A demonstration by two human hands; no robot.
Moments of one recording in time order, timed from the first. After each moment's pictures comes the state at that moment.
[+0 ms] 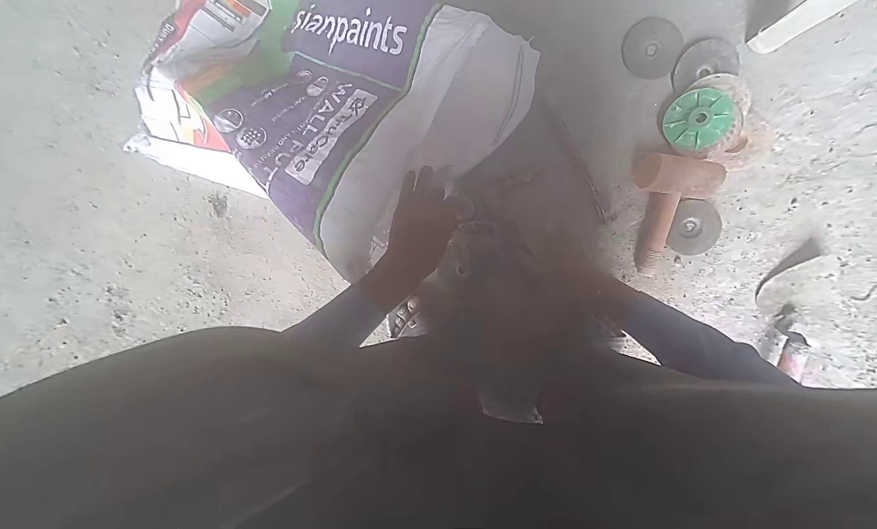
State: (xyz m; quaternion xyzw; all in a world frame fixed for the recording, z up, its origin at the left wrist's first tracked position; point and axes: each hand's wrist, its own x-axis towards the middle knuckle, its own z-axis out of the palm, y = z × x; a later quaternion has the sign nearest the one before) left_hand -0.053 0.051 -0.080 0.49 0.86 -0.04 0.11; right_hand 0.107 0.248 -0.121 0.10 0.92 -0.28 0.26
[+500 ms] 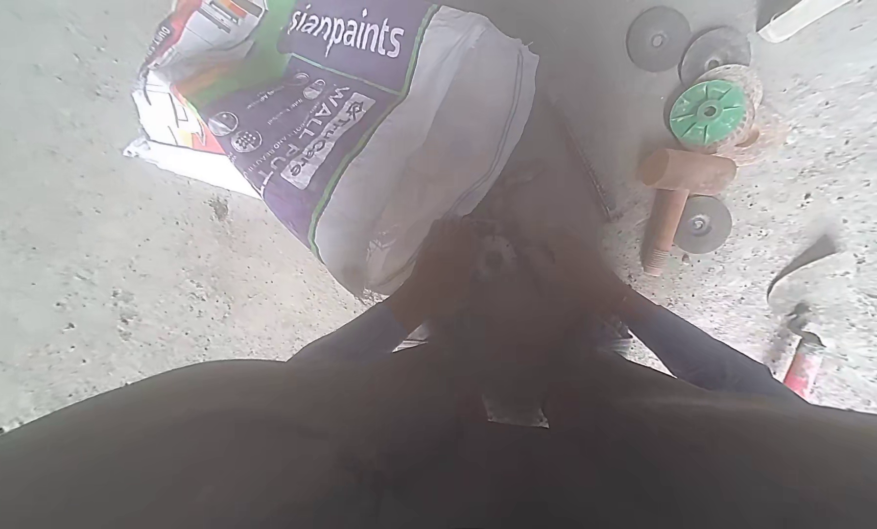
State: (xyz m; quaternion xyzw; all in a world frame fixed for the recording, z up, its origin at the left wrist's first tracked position) left_hand -0.011 0.042 -0.121 0.55 0.83 -0.03 0.09; right_hand 0.132 0.255 -0.133 0.15 0.89 -0.41 0.14
